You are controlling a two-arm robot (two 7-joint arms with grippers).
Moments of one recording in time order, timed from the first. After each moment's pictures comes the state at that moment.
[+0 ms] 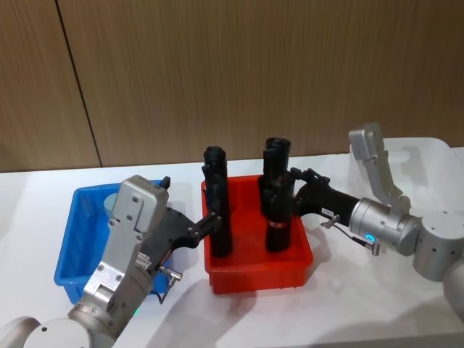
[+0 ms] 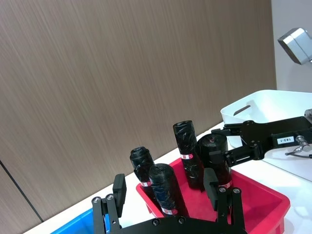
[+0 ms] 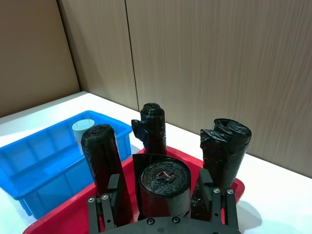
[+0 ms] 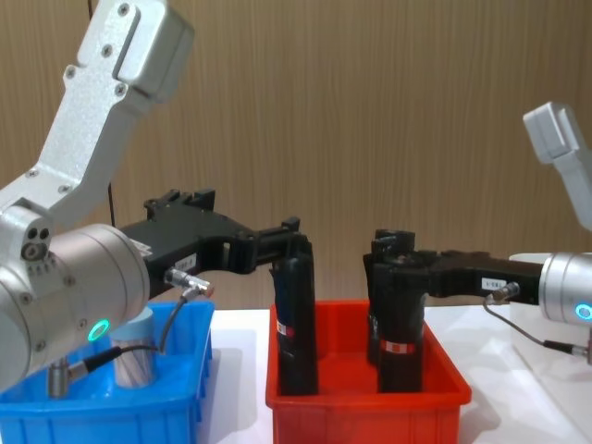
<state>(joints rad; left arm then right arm) -0.24 0.38 0.45 -1.63 -0.20 0.01 -0.01 0.78 0.12 -0.26 -0.59 0.23 -0.18 0.75</state>
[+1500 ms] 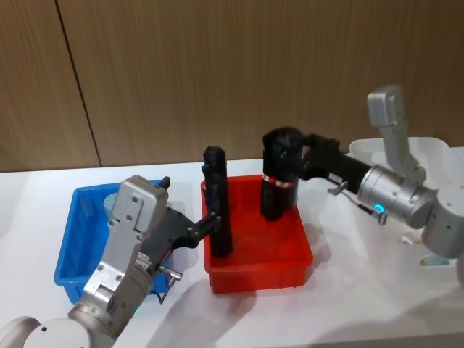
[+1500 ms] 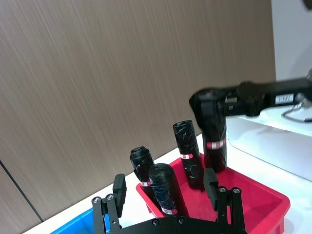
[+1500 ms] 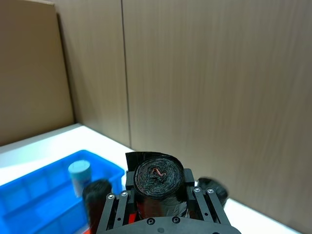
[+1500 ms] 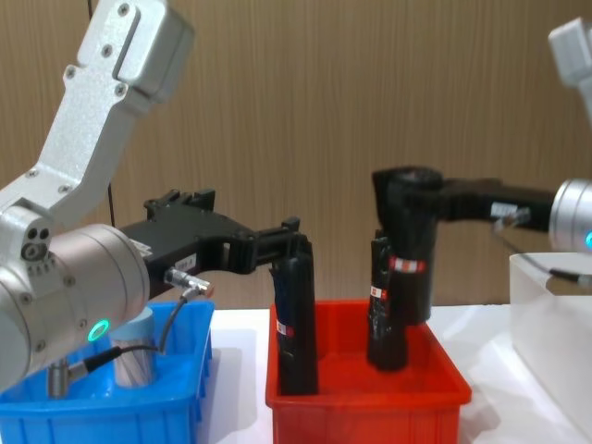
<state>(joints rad) -0.24 0.38 0.45 -1.63 -0.20 0.01 -0.01 0.72 0.15 -0.23 -0.82 0.26 -0.13 0.71</state>
